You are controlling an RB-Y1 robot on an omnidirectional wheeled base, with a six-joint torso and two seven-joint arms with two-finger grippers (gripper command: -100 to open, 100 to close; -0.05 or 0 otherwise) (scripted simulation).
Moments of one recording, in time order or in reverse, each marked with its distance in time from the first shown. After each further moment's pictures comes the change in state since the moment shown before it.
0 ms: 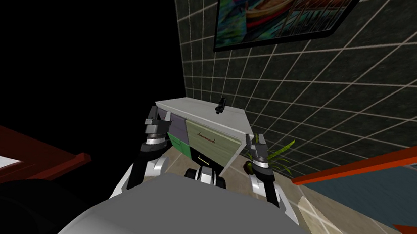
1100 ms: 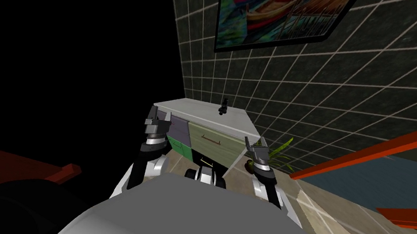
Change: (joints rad) left arm 0.000 0.000 0.000 0.000 0.000 0.000 0.000; right arm 0.004 -0.008 -0.042 0.070 0.042 -0.050 0.136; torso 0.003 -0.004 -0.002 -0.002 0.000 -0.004
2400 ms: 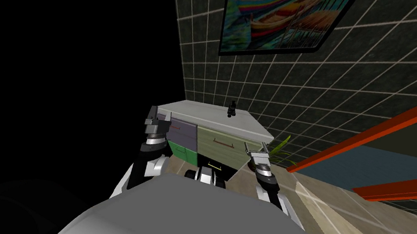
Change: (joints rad) left arm 0.000 0.000 0.000 0.000 0.000 0.000 0.000; right arm -0.005 -0.008 -0.082 0.168 0.085 -0.100 0.268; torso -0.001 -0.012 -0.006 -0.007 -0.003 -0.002
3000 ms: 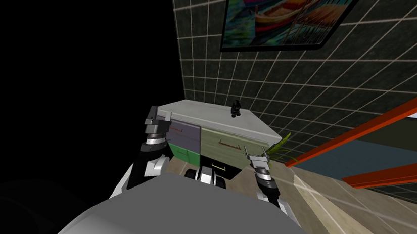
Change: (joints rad) left arm 0.000 0.000 0.000 0.000 0.000 0.000 0.000; right arm 0.007 0.014 -0.036 0.092 0.052 -0.038 0.140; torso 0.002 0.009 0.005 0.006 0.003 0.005
